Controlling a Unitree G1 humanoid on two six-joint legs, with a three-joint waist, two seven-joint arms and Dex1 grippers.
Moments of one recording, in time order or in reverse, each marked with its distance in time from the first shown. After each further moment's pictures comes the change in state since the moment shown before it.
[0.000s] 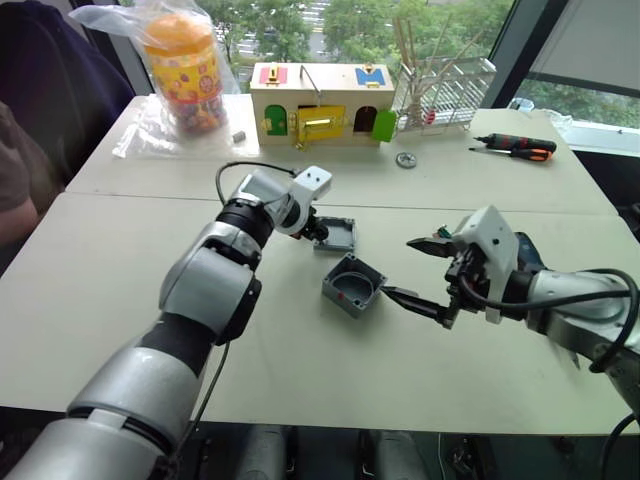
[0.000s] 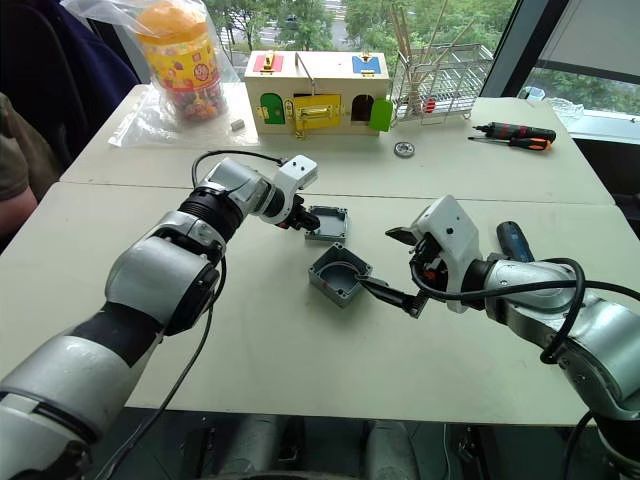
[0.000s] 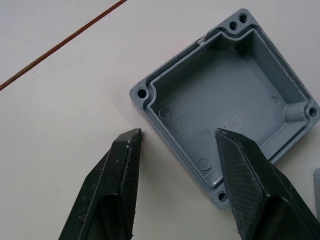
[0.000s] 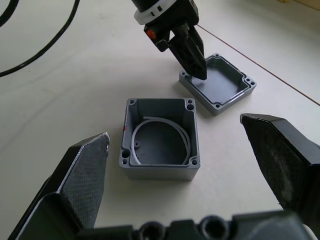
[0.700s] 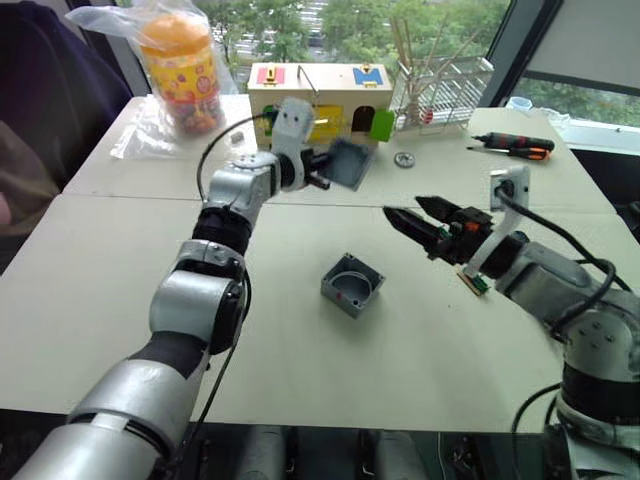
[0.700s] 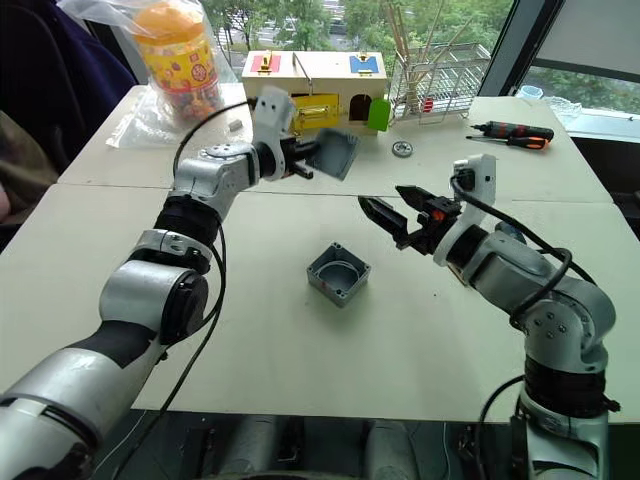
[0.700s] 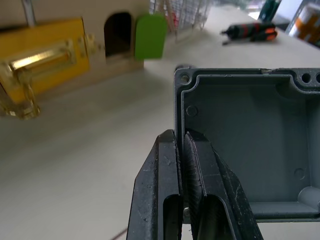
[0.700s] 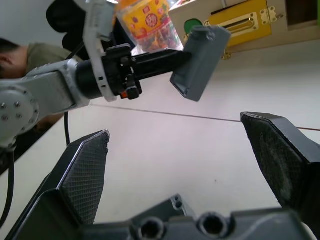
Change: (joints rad) left arm 0.212 0.021 0.326 -0.491 -0.152 -0.404 0.181; right arm -0.239 0.486 -0.156 0.378 0.258 0.066 -0.330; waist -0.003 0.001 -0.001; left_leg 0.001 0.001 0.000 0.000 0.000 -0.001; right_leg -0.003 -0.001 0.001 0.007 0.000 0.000
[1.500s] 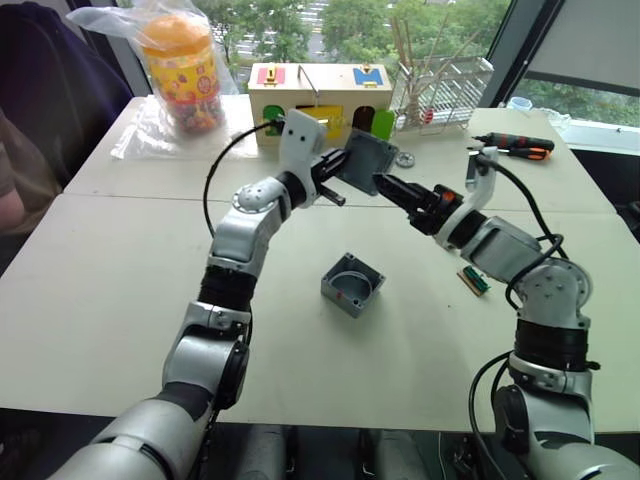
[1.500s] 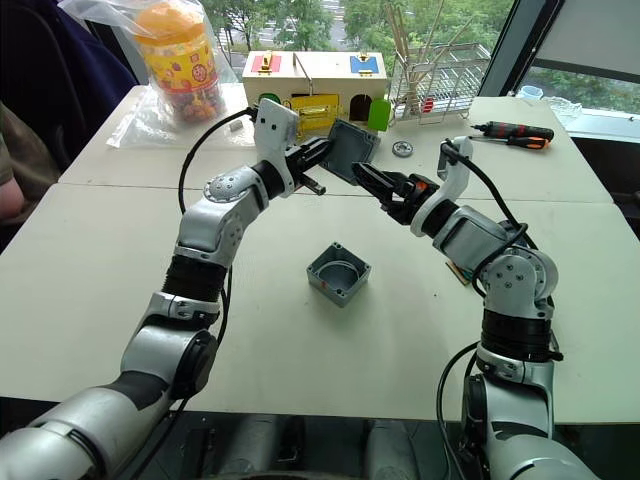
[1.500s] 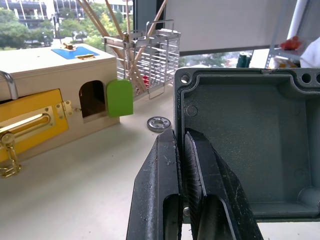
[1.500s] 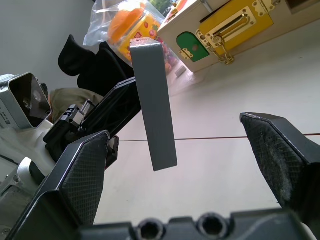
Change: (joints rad) left arm 0.256 -0.074 -0.068 -0.391 -0.055 0.020 0.047; right arm -0.129 0.098 -0.001 0.248 -0.033 -0.048 0.030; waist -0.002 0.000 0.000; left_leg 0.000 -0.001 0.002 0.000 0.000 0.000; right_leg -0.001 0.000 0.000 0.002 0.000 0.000
